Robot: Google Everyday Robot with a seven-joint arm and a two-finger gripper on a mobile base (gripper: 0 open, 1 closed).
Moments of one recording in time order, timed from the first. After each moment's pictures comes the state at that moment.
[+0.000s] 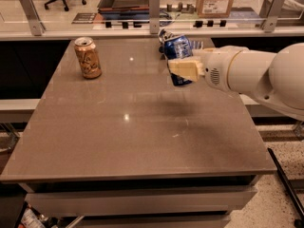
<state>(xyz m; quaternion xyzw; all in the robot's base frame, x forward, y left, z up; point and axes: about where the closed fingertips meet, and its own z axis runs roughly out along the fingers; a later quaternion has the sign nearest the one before) 0.575 -0.090 0.947 -0.26 0.77 0.17 0.56</state>
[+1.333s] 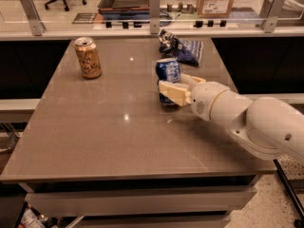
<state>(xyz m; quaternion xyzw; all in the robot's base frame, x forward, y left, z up) 0.580 -0.072 0.865 -0.21 0.74 0.24 0.59</state>
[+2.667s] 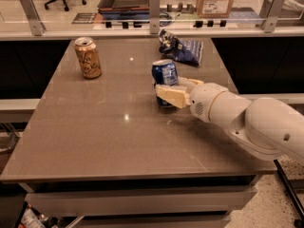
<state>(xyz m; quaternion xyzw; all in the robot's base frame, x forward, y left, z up) 0.578 -0.069 0.864 -0.21 0.74 0.24 0.59</state>
